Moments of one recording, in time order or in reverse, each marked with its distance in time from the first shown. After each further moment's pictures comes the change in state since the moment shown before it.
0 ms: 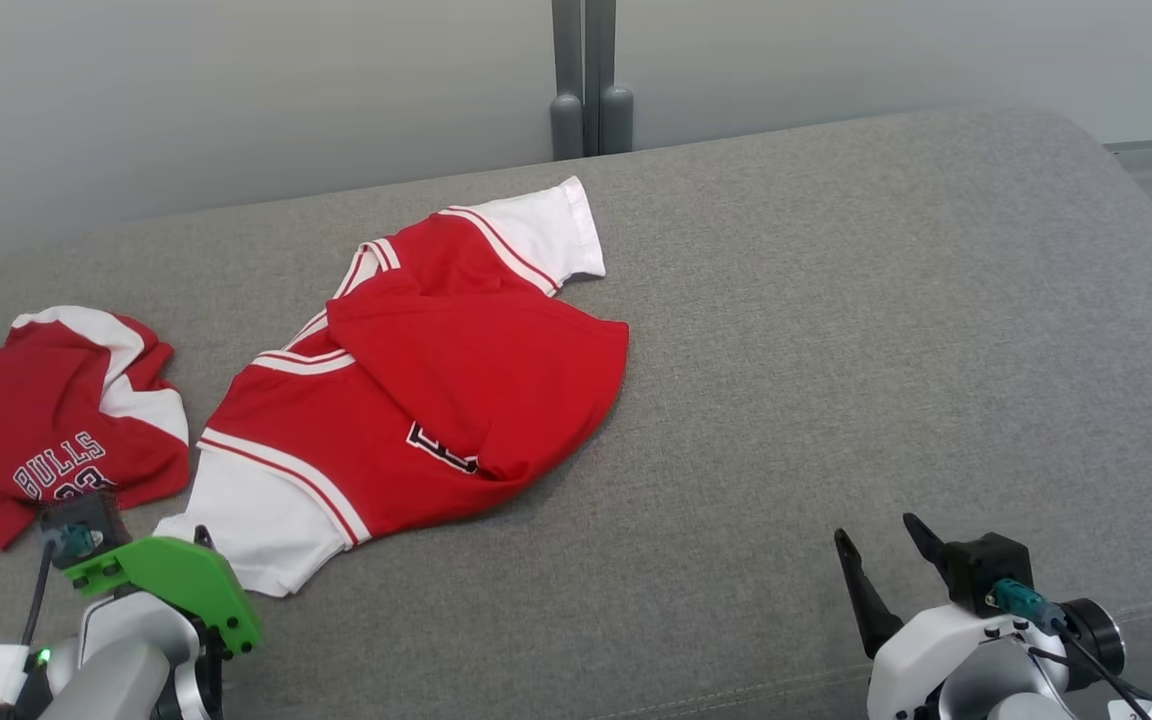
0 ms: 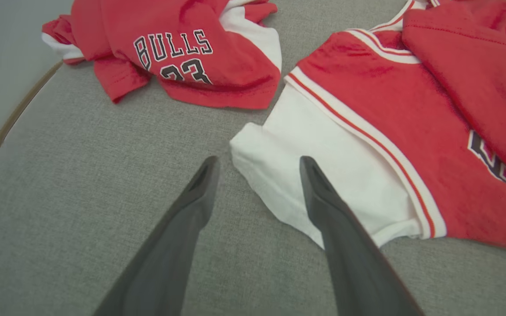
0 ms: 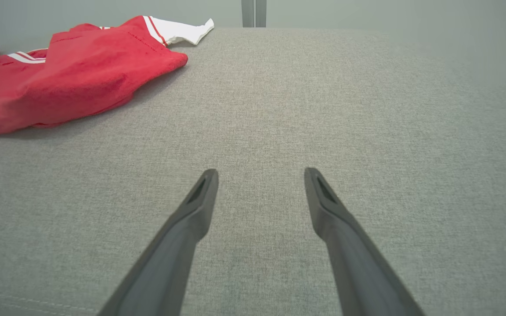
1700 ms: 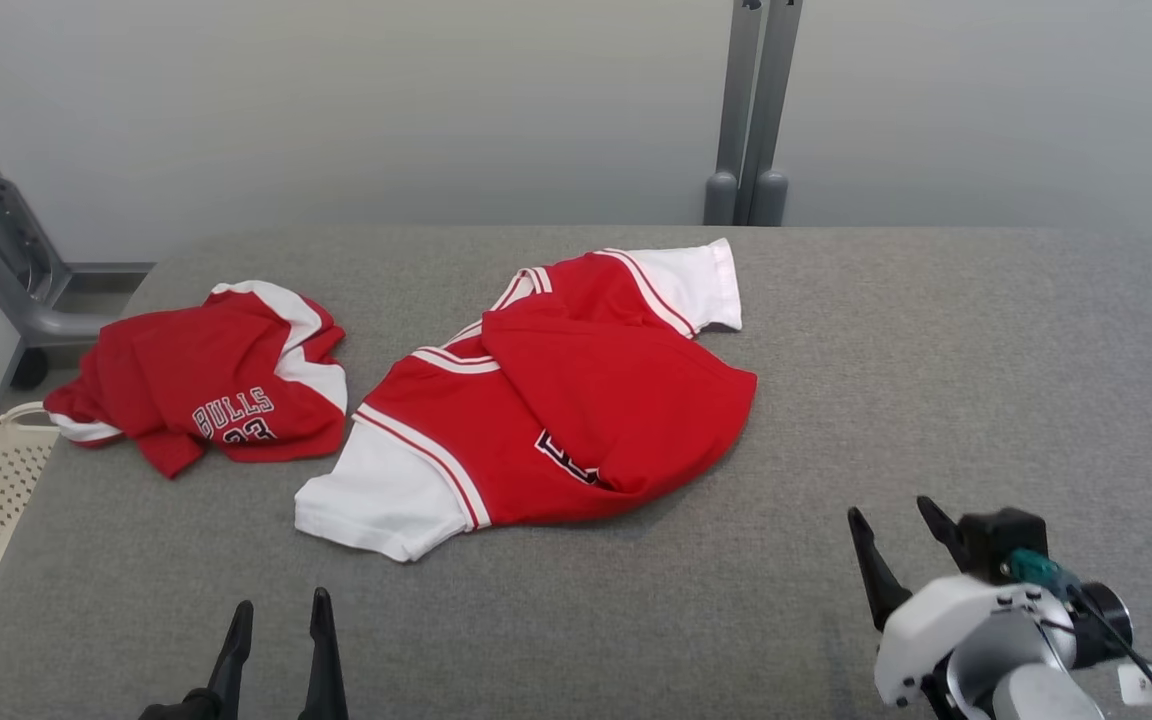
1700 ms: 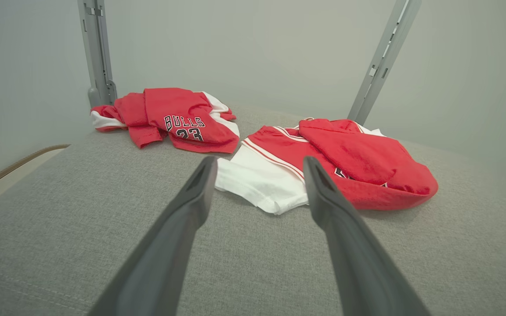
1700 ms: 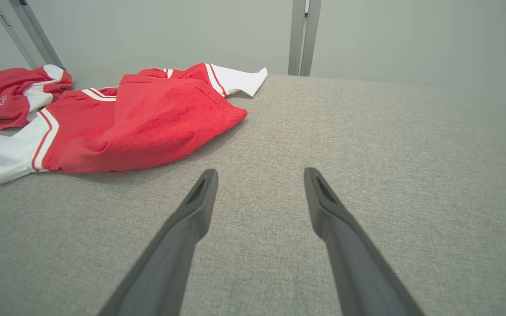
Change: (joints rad) left arm 0.542 -0.372 0.488 -0.433 0.624 -0.473 -0.332; right arm -0.010 -0.001 -0.050 0.013 0.029 0.000 0.001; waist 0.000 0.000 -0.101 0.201
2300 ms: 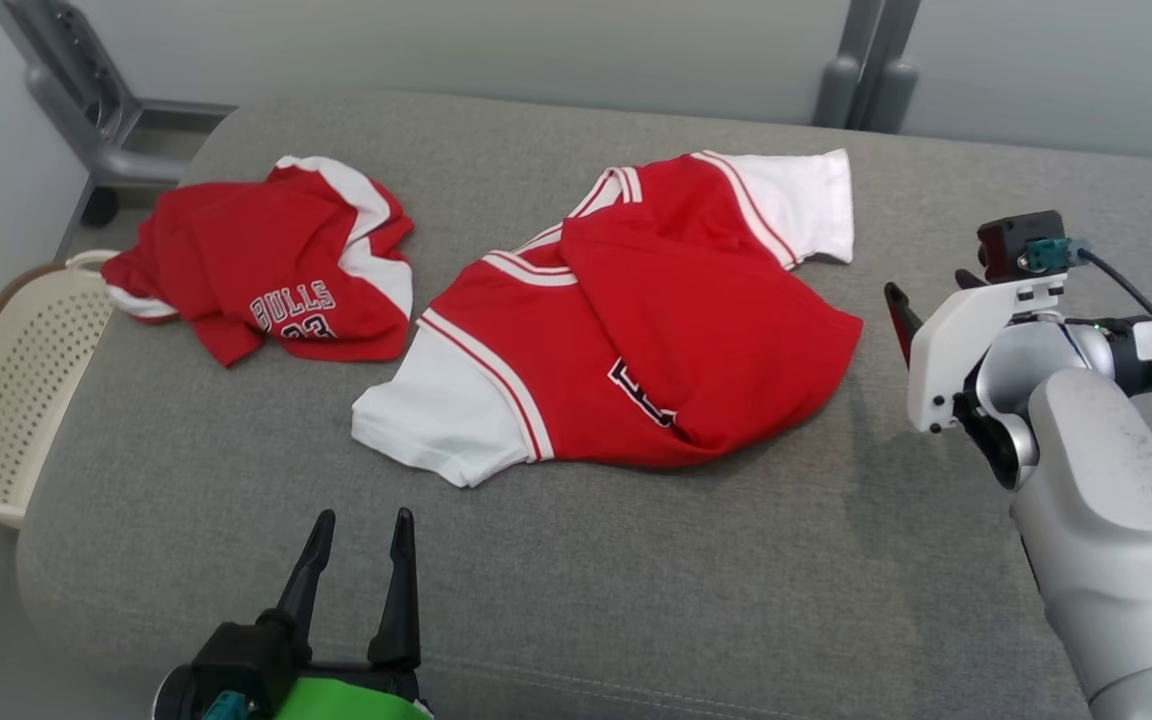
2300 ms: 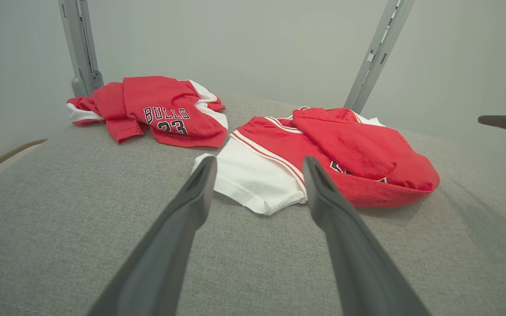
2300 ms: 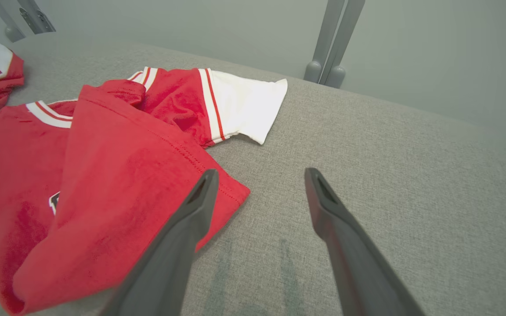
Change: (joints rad) left arm -0.111 -0.014 -0.112 -0.012 0.024 -0.030 0.000; right arm -0.599 -0.097 0.023 0.366 0.030 0.000 0.290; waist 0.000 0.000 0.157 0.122
